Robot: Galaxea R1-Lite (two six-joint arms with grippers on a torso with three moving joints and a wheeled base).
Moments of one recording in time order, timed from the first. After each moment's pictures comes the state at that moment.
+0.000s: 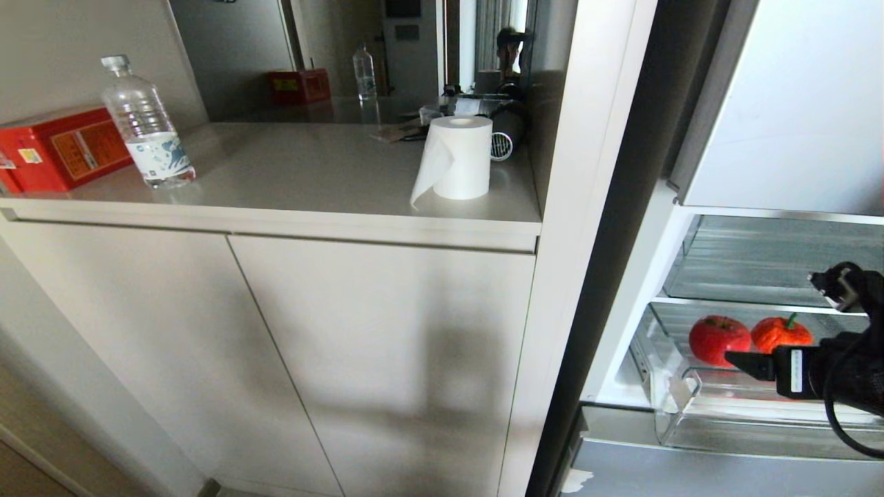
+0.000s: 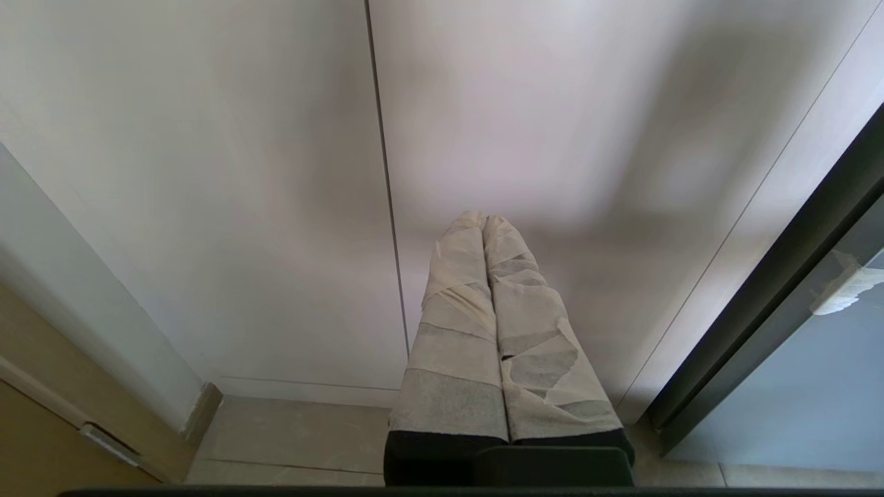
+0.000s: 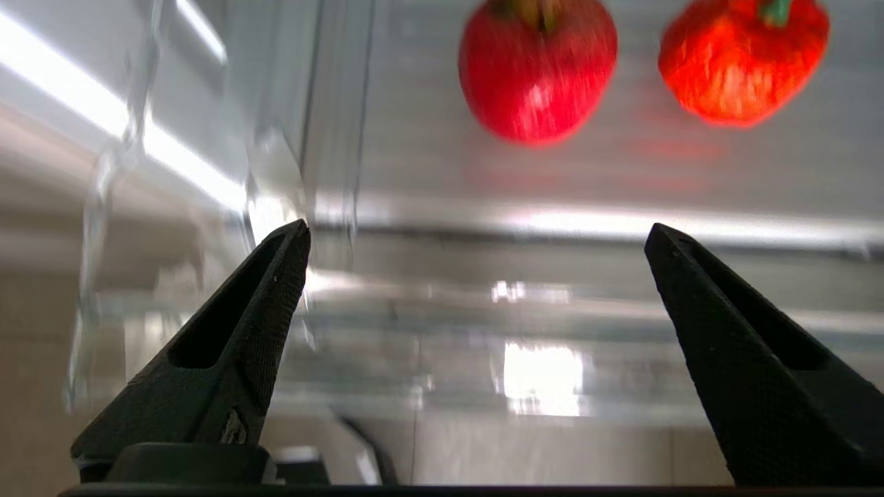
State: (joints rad) left arm -0.01 0.00 -0.04 0.09 0.01 0.00; right arm -0.04 1.37 -0.58 -0.22 -0.07 0.03
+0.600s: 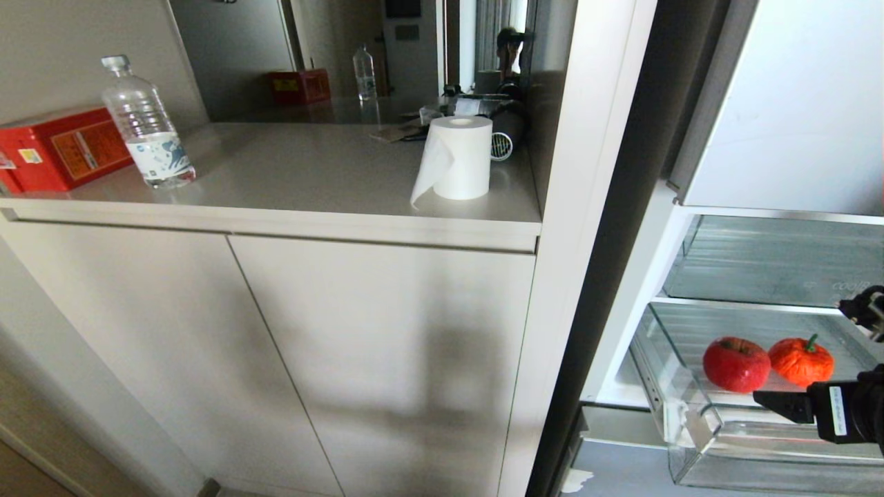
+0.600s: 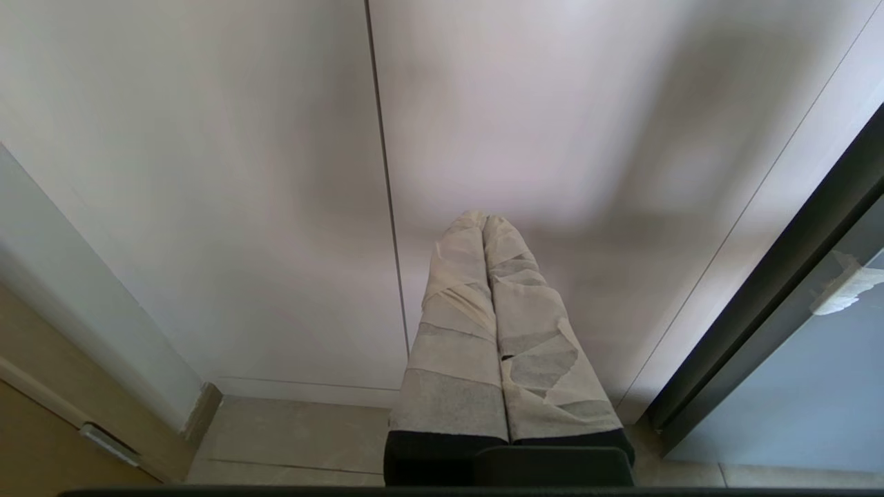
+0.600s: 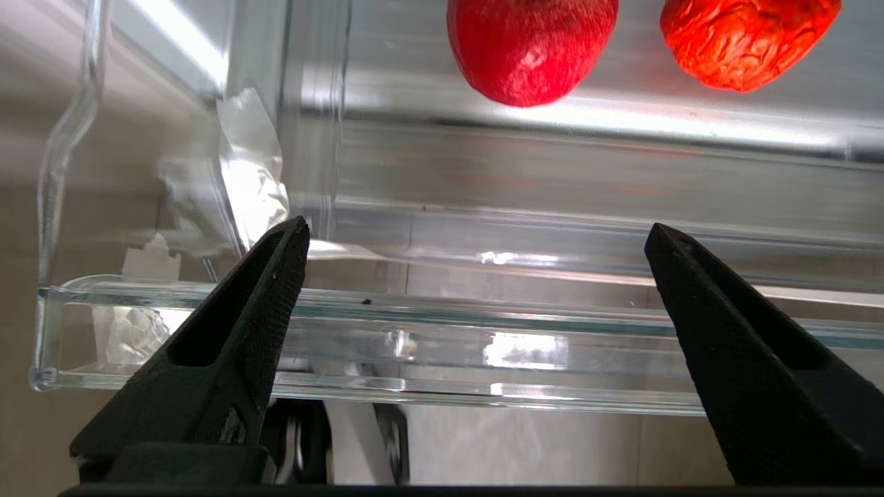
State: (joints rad) left arm -0.01 0.00 -0.04 0.09 0.01 0.00; right arm -0.04 1.24 -0.61 0.08 -0.07 0.00
